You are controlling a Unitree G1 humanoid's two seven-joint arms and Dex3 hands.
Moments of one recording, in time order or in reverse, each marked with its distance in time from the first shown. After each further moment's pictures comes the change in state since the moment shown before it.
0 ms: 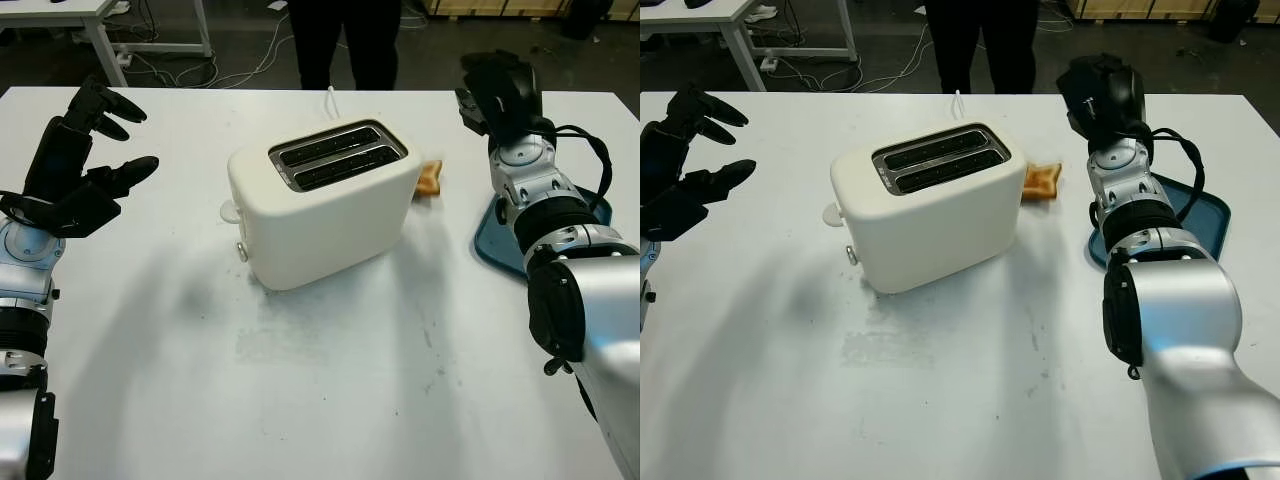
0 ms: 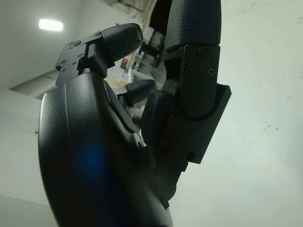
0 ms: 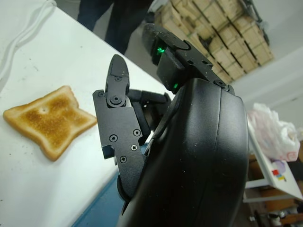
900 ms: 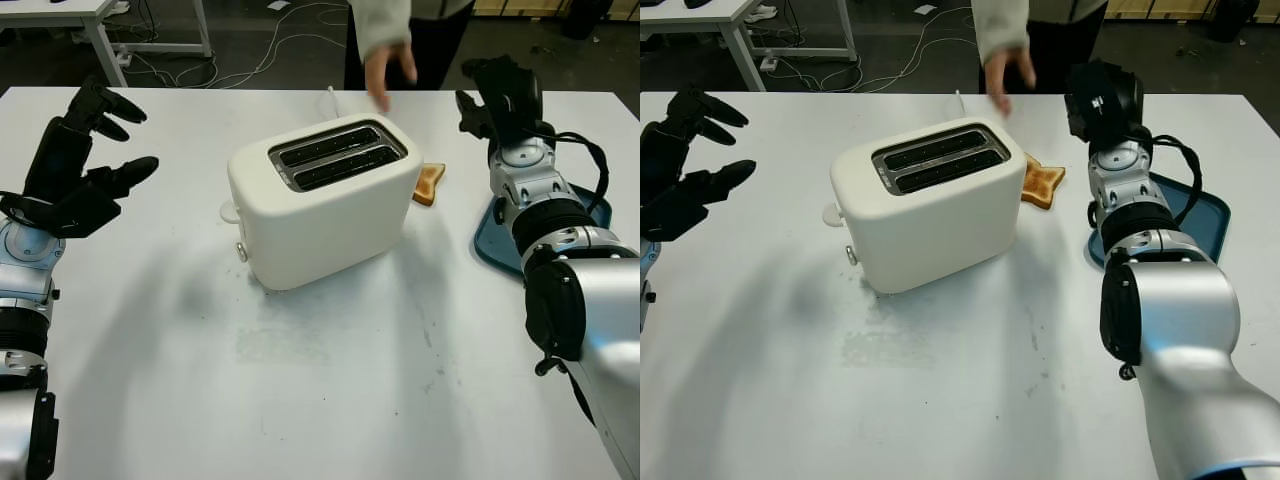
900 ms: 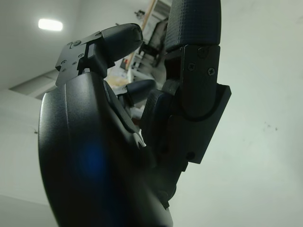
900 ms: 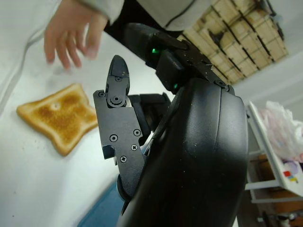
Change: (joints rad) left arm 0.000 0.000 0.000 0.001 0.000 0.000 0.001; right arm 0.000 0.011 -0.011 0.002 0.000 0.042 0.039
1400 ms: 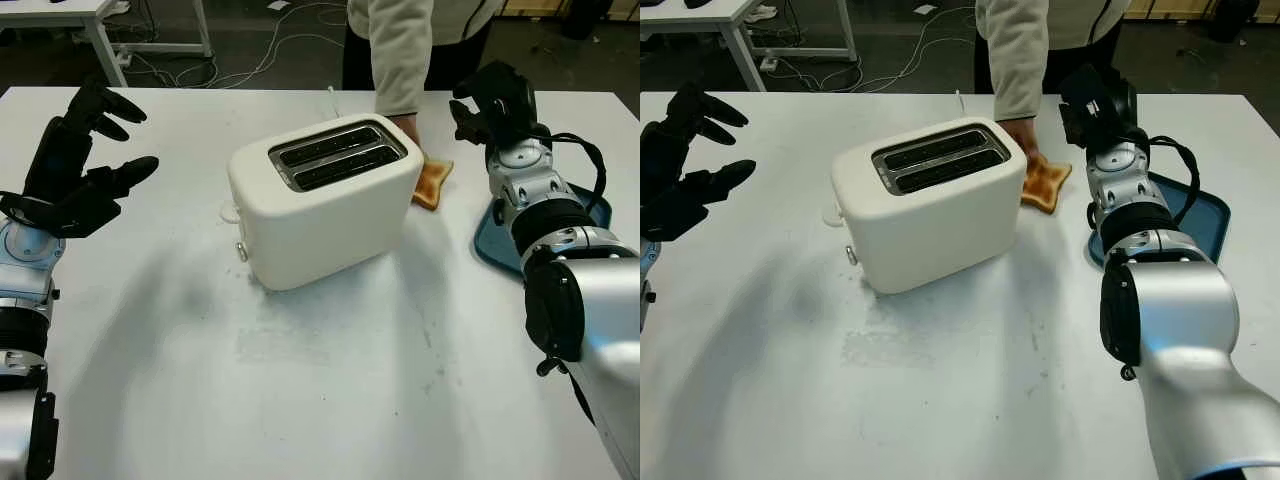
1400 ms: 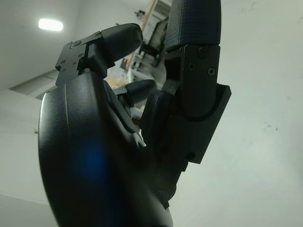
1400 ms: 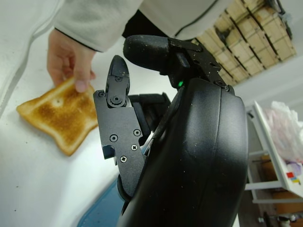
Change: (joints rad) left arm 0.000 0.000 0.000 0.000 0.000 0.000 0.000; right arm 0.006 0.000 -0.010 0.000 -0.001 0.014 0.026
